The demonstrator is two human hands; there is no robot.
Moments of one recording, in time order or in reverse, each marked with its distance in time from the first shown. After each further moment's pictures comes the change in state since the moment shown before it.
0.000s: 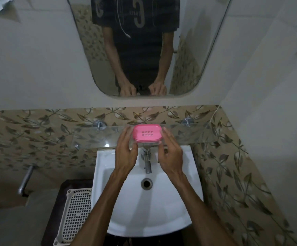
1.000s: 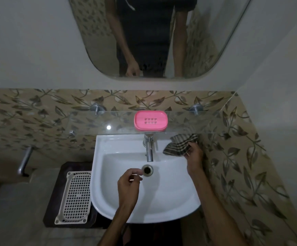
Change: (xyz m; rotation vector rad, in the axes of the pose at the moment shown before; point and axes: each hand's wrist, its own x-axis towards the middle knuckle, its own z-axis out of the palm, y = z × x) left_hand -0.139 -0.017 0.018 -0.322 0.020 -0.629; right_hand -0.009 0.104 -0.010 0.901 0.223 1.111
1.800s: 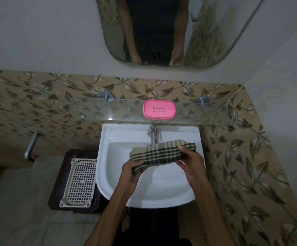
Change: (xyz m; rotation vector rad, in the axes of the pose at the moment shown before) left_hand 0.018 -0.007 -0.021 -0.676 -0.241 -0.508; right_hand -0.121 -0.010 -0.003 -0.128 -0.127 0.206
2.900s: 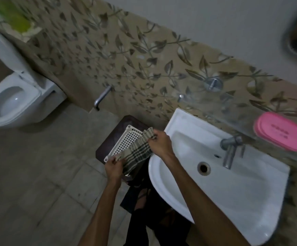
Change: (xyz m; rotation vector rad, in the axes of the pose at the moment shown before) left_hand -0.014 0.017 -0.268 0.138 0.981 0.217; right_hand 0.028 0.218 0.257 -1.382 -0.650 -0.339
